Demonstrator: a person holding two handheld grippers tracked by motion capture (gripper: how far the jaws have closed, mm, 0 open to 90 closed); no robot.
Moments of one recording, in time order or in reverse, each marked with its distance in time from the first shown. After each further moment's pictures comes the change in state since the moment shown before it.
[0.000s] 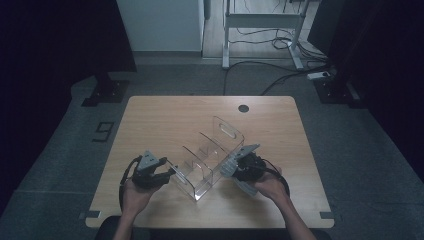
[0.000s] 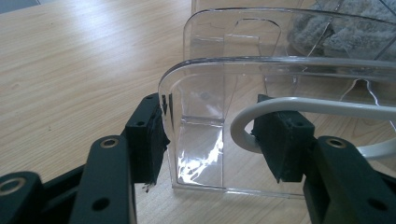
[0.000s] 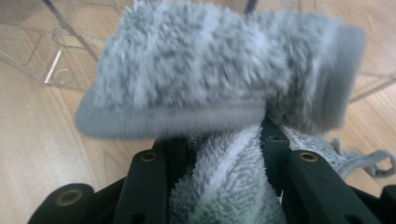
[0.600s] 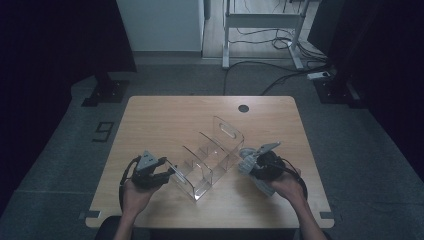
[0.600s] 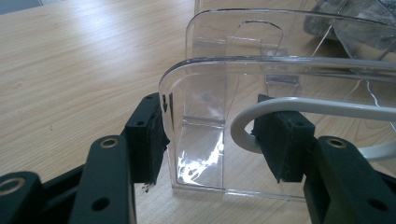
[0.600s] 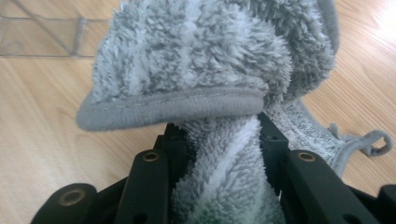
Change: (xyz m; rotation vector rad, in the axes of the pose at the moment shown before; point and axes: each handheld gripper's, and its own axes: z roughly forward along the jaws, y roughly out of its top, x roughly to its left) left arm 0.002 -0.002 0.000 -0.016 0.005 -0.011; right arm -0.028 -0.032 -0.032 0.044 -0.071 0.115
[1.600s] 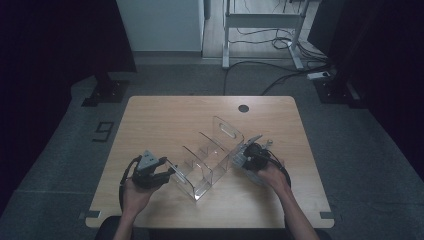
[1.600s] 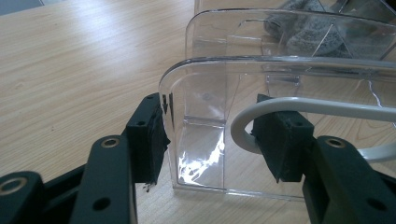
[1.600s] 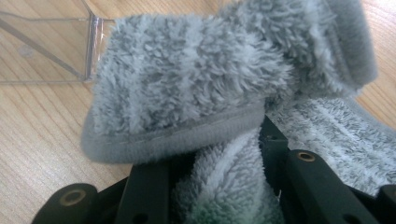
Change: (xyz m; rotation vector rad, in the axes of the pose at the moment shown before) left arm -0.001 0.001 0.001 0.006 0.004 0.004; right arm -0.024 0.021 0.070 0.102 -0.052 0.022
